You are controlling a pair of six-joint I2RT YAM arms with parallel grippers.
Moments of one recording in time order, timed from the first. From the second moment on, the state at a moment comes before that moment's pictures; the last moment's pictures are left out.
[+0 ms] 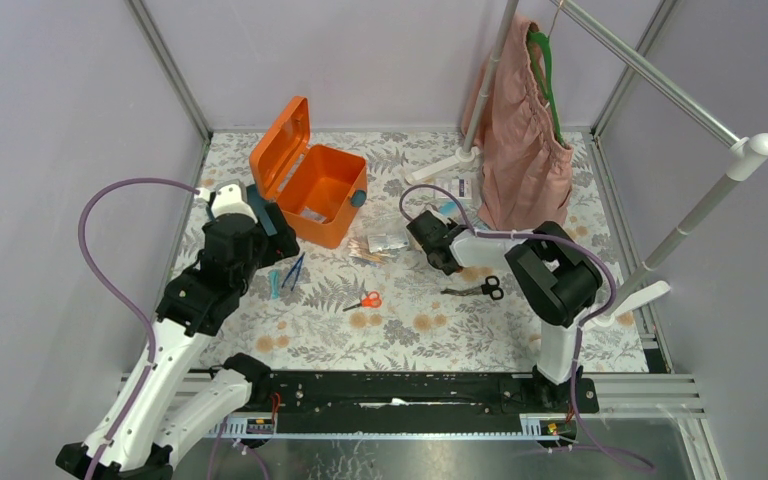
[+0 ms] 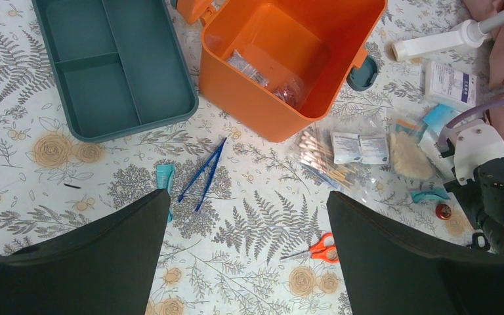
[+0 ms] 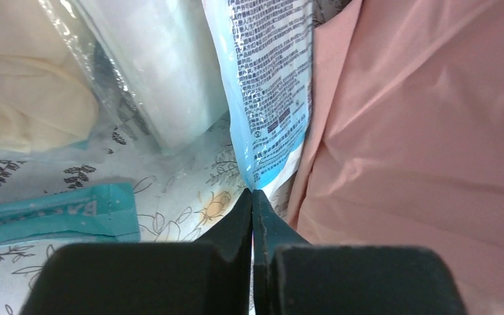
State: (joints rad) left arm -0.41 0.76 0.96 -0.73 -0.37 -0.50; right arm 0.69 1.91 1.06 -0.36 0.81 -0.25
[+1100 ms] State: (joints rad) left arm -0.41 0.72 0.99 -0.74 -0.39 -0.49; right arm 0.69 1.59 1.46 -0.47 0.03 0.46
